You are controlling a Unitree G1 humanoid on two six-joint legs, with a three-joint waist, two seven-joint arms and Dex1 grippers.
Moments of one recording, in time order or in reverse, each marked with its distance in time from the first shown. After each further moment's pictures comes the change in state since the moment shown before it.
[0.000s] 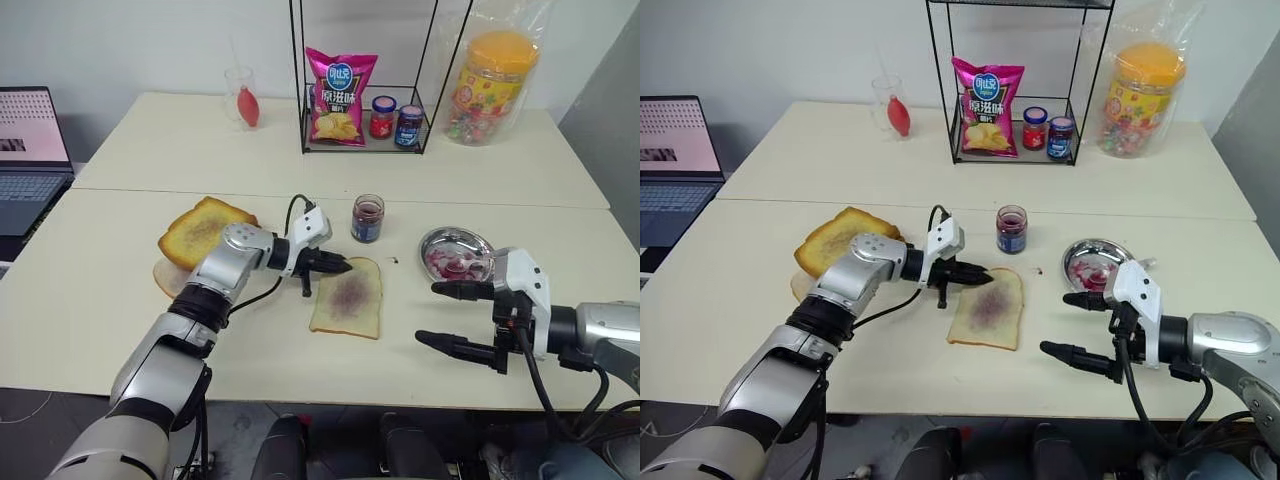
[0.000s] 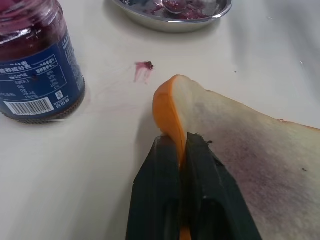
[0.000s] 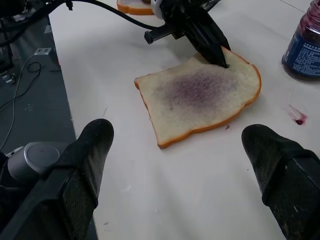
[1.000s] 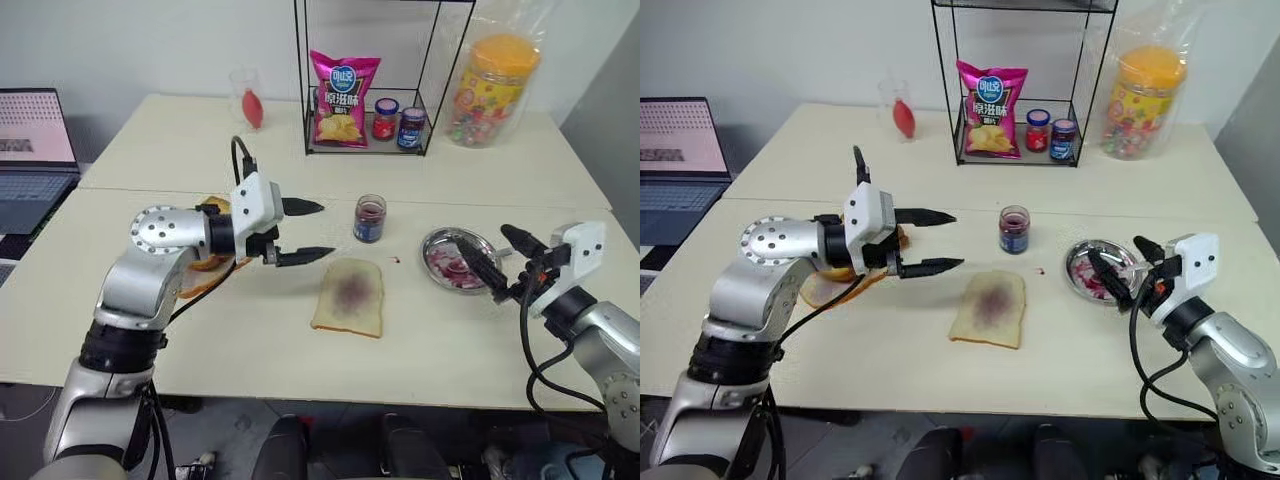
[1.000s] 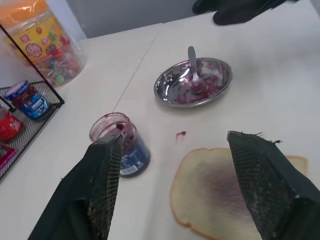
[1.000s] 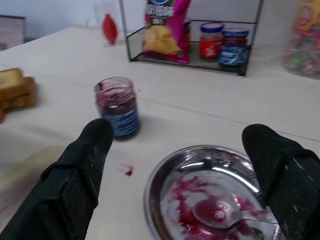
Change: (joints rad) left arm 0.281 0.239 0.302 -0.834 -0.157 0.210 0.104; right arm -0.013 0.437 -0.175 0.126 -0.152 -0.184 -0.525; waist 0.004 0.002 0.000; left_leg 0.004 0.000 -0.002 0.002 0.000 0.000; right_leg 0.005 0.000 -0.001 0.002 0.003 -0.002
